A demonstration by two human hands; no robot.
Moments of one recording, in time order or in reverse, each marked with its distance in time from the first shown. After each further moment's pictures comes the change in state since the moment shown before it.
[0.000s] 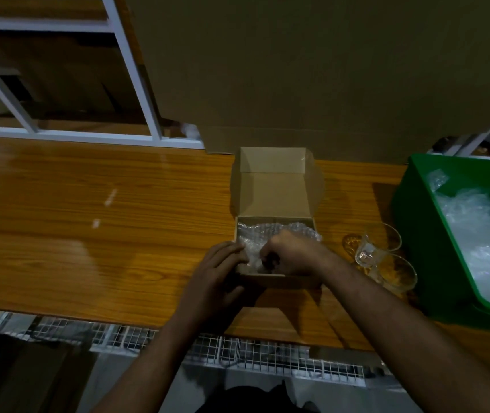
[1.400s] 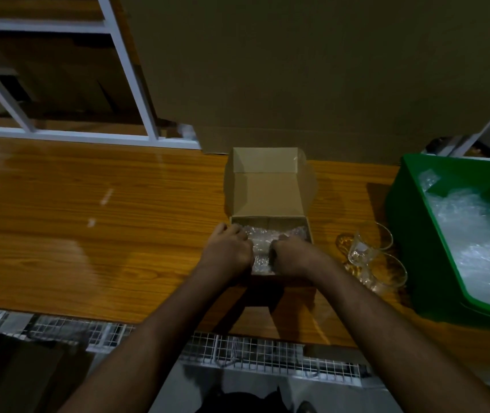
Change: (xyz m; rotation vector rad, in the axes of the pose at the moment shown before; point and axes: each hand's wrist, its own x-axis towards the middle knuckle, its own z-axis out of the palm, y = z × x) left_hand 0.079 0.040 -0.007 0.691 -0.506 -0.142; right_hand -0.018 -0.021 -0.006 0.006 -0.151 0.439
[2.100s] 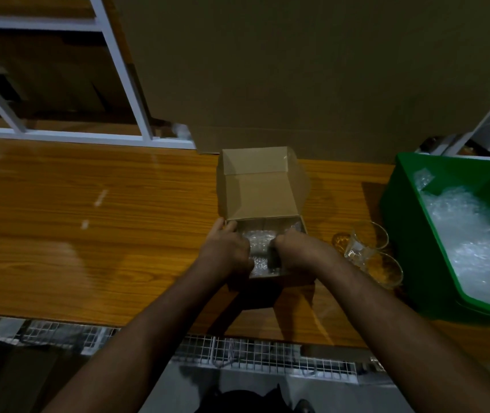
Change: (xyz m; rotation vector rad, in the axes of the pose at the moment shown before) left_hand 0.010 -0.002 -0.010 0.042 -0.131 0.032; right_hand -0.010 0.010 -0.019 0.081 -0.031 -0.062
